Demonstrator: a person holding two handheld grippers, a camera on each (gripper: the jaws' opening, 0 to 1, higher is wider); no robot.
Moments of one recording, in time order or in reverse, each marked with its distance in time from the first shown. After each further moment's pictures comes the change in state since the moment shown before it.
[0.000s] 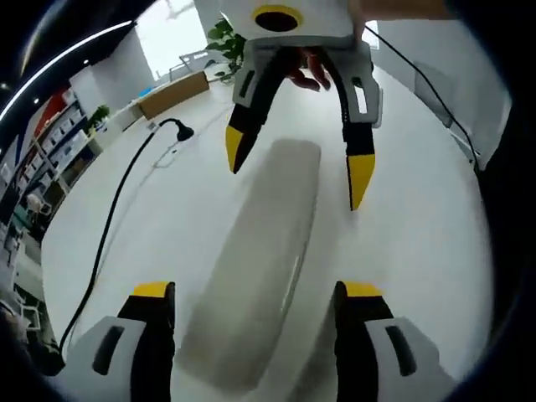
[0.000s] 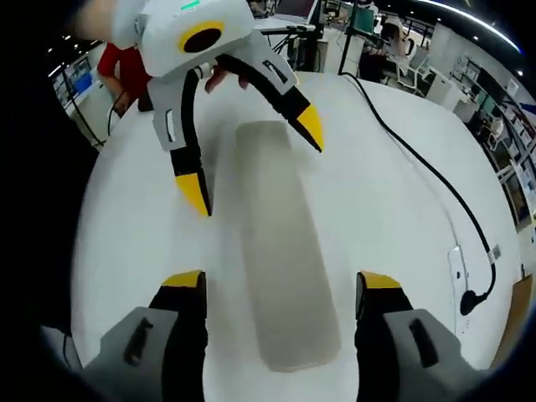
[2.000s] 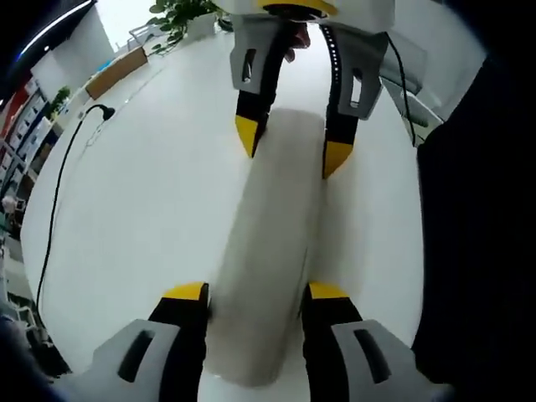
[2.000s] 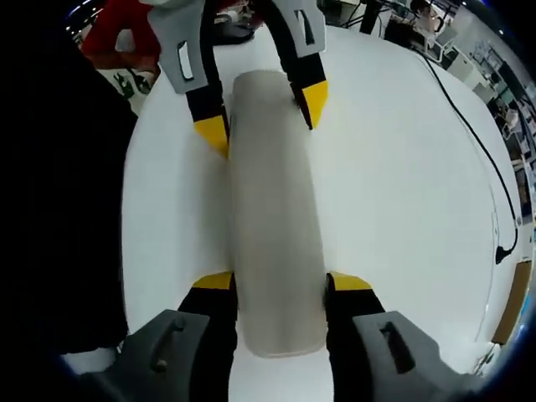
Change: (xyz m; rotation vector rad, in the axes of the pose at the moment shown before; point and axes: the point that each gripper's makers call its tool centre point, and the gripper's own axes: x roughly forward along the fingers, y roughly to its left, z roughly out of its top) left arm -0.061 -0.168 -0.040 -0.002 0.221 -0.170; right arm -0.007 0.182 -0.038 -0.033 0.282 0.025
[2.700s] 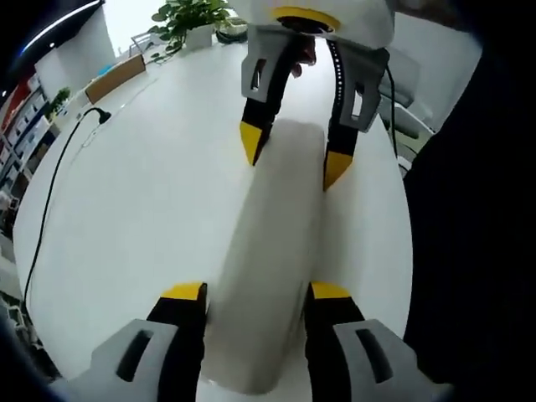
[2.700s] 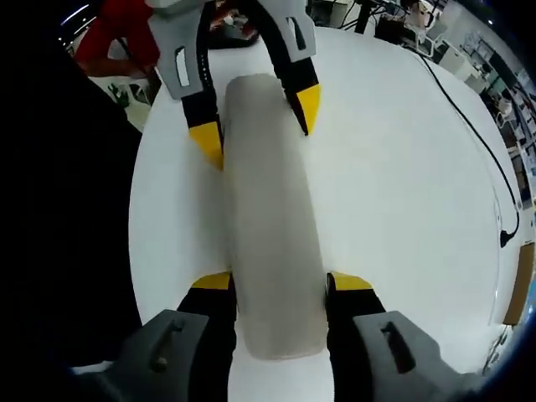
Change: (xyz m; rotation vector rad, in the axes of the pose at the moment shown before) left arm -0.003 -0.010 -0.001 0.039 -0.079 -0.023; right arm -0.001 0.017 0.001 0.100 -0.076 -0.017
